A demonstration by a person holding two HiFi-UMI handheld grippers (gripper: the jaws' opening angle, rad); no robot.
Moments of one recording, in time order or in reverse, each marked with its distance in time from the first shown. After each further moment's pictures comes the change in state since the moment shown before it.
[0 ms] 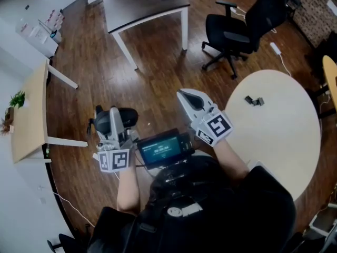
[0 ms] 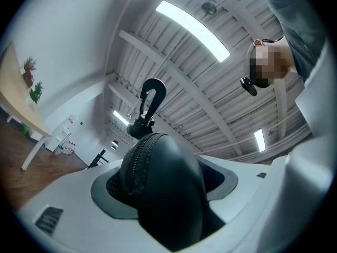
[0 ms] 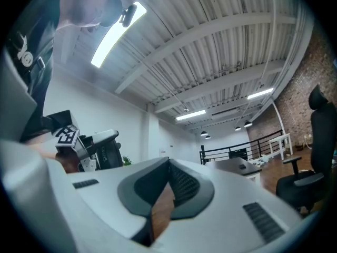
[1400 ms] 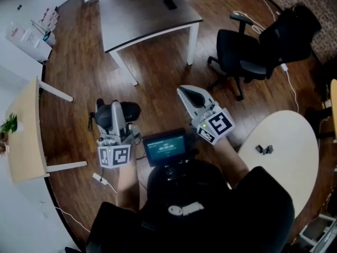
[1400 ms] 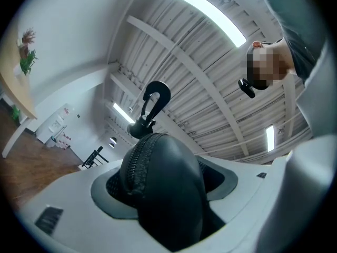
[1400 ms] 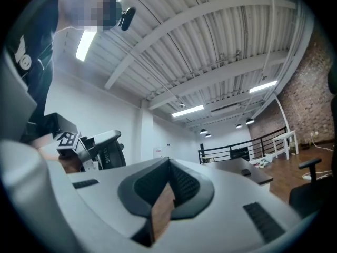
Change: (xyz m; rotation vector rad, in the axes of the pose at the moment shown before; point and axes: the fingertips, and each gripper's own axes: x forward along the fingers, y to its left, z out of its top) left arm 0.255 0.133 -0.096 -0.041 -0.005 -0.012; right arm 0.224 -0.194 -0.008 0.000 0.023 0.016
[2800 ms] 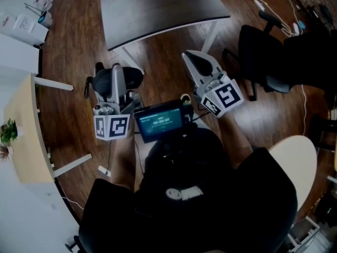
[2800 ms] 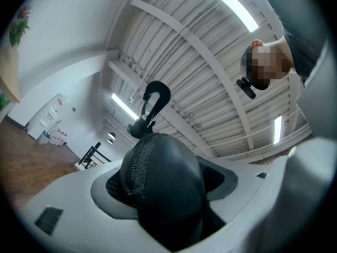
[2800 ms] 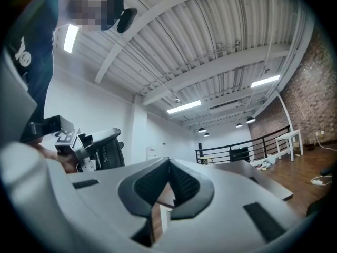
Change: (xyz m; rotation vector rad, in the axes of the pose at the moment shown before) left arm 0.204 0.148 -0.068 0.011 0.039 -0.022; right arm 0.215 -0.154 -0.025 -0.008 0.020 -0.010
